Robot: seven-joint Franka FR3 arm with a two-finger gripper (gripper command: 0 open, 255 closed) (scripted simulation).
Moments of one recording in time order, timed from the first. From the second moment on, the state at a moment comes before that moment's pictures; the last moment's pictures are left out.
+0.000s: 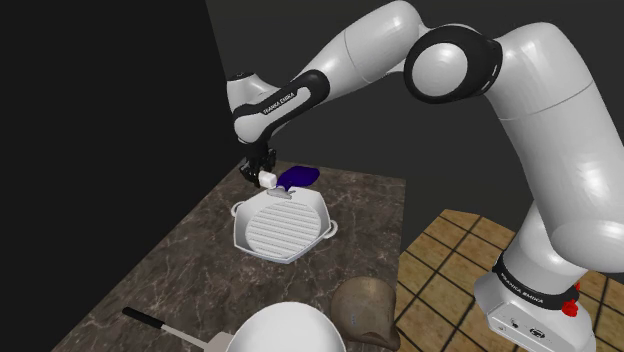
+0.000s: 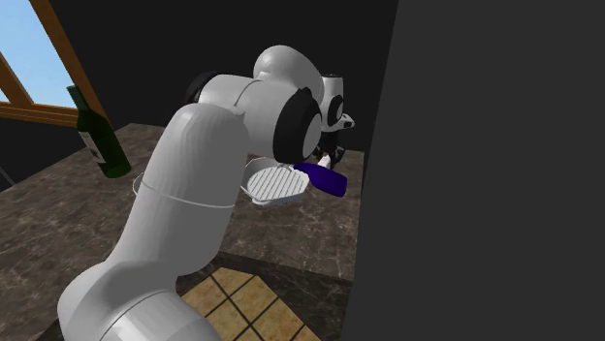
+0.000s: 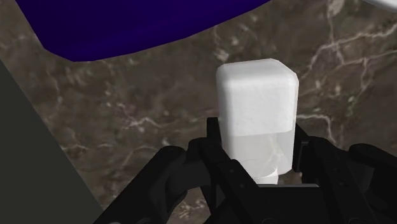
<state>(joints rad) 0.21 0.69 0.18 -1.43 -0.14 2.15 0.20</state>
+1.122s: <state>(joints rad) 0.20 0.61 0.19 -1.35 -0.13 1.98 0.19</state>
